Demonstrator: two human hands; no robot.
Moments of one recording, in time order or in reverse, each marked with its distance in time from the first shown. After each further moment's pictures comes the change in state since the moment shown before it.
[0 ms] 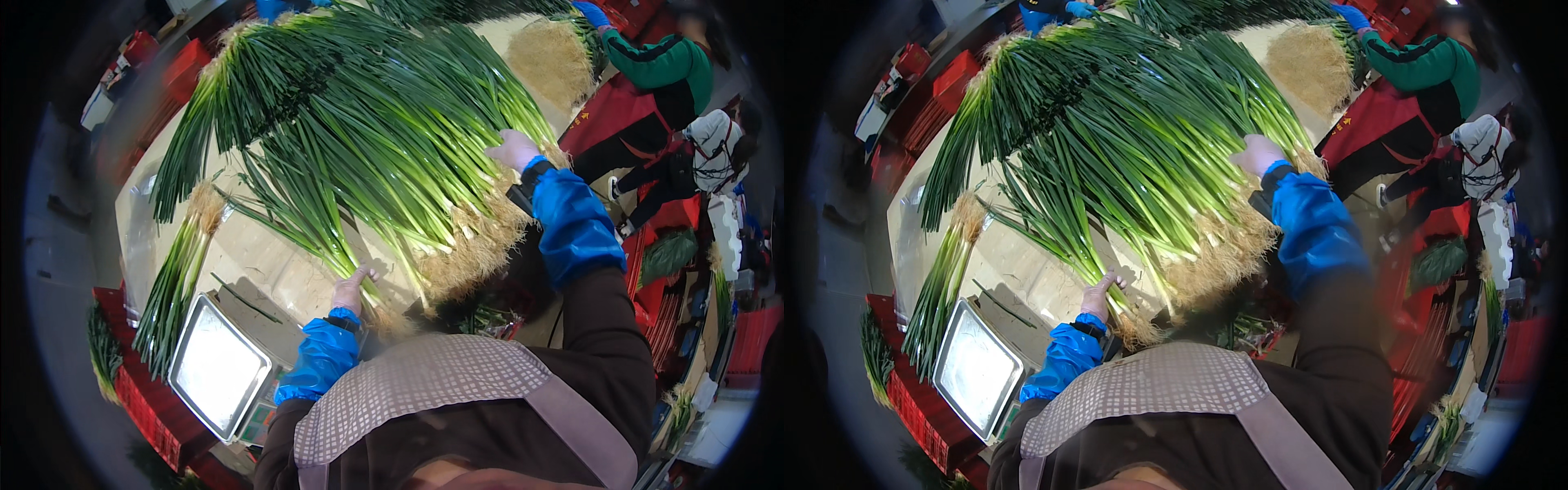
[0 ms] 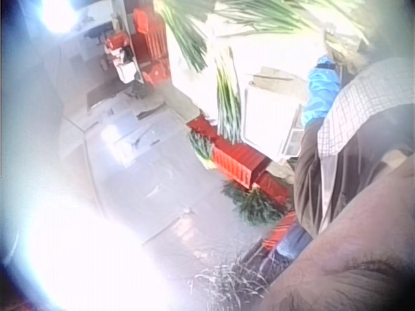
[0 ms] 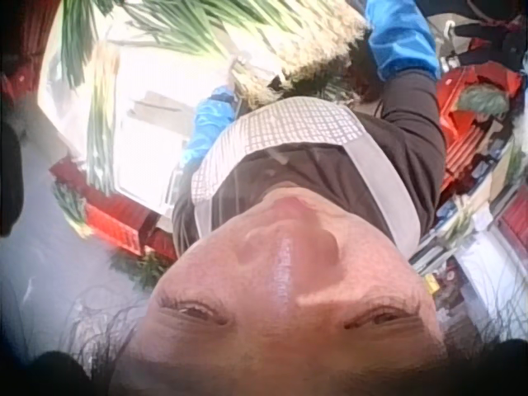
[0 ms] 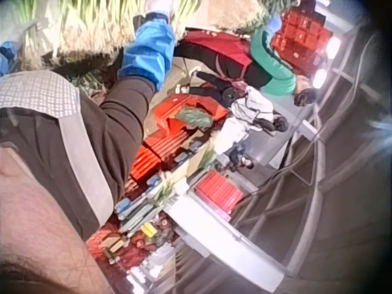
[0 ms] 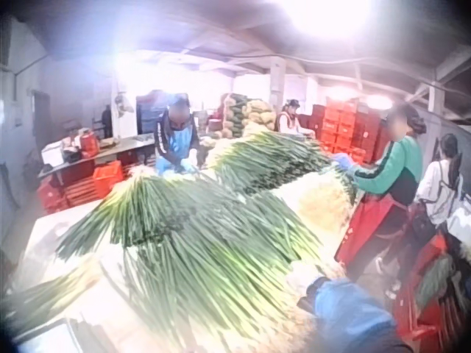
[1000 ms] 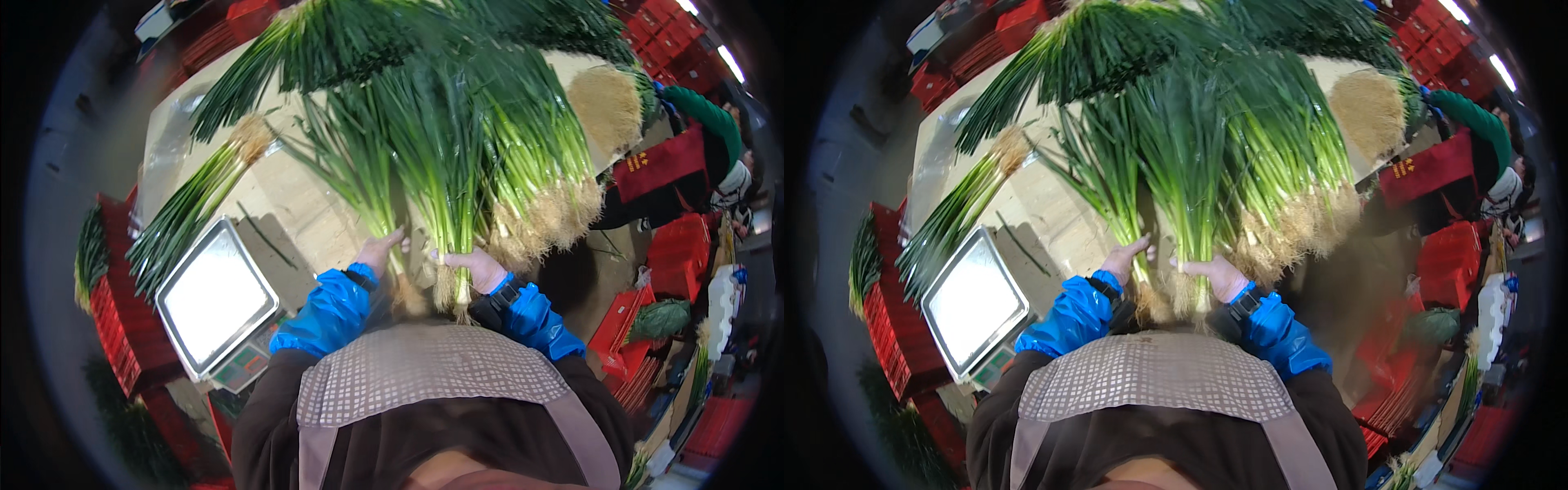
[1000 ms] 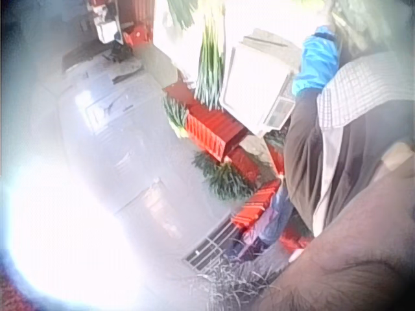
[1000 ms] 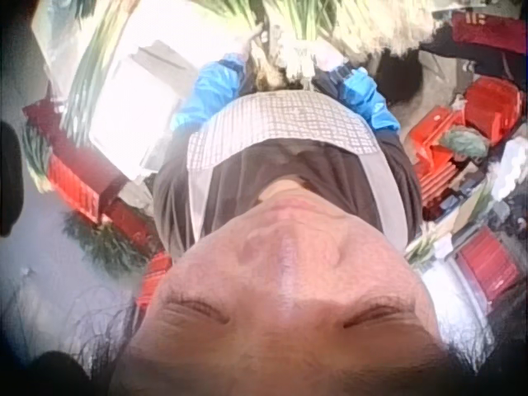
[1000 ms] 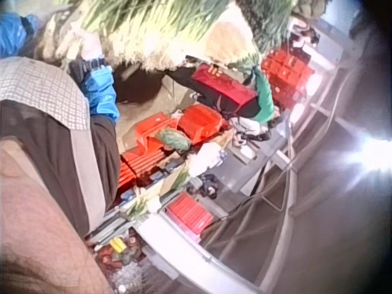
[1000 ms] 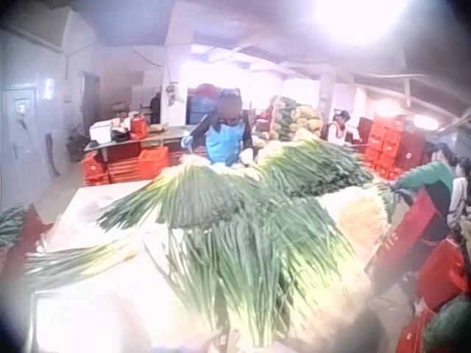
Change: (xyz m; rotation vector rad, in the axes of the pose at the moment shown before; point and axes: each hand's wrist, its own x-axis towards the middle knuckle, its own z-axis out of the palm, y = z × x) left_hand -0.002 0.009 -0.005 0.175 -0.127 0.145; right_hand -0.208 -0.116 0.120 1.449 -0.813 -0.056
